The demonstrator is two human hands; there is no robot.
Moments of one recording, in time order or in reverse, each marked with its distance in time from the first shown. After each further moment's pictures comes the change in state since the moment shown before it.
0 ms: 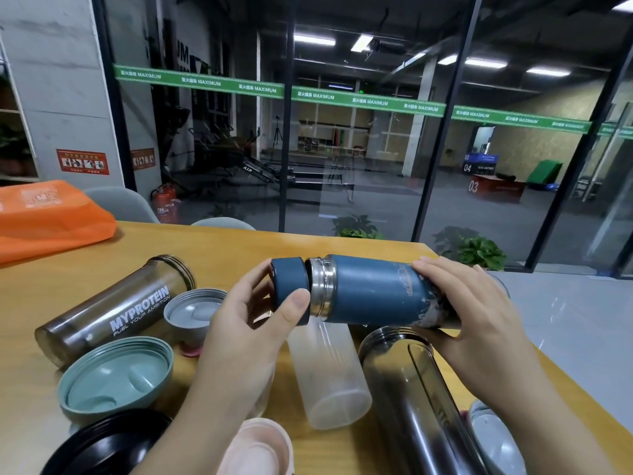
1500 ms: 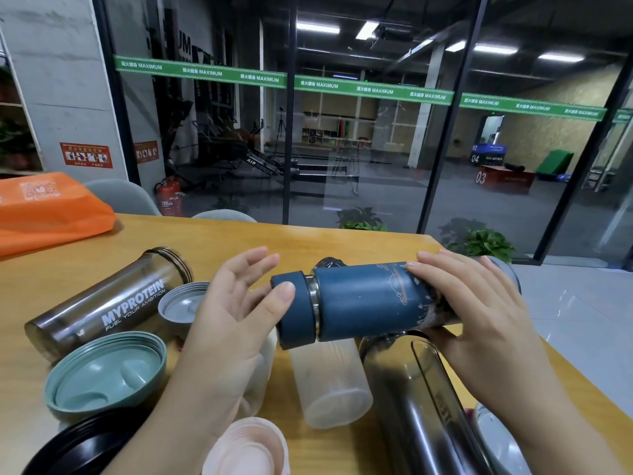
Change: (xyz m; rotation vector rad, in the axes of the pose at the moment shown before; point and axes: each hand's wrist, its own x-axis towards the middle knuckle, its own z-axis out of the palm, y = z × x) left_hand 0.005 -0.001 -0.002 -0.172 0.018 -0.037; right_hand -0.001 -0.003 0.003 -0.063 -0.004 -0.062
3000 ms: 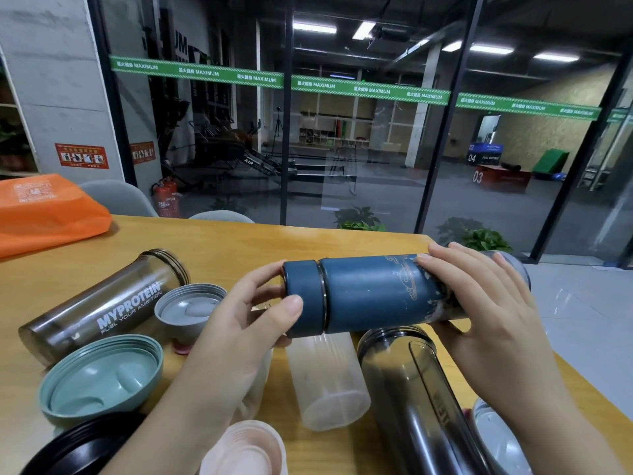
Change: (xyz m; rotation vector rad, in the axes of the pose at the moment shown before) left_hand -0.004 0.001 -0.002 0.076 -0.166 -0.078; right_hand 0.001 0.002 -0.005 -0.035 0.057 0.003
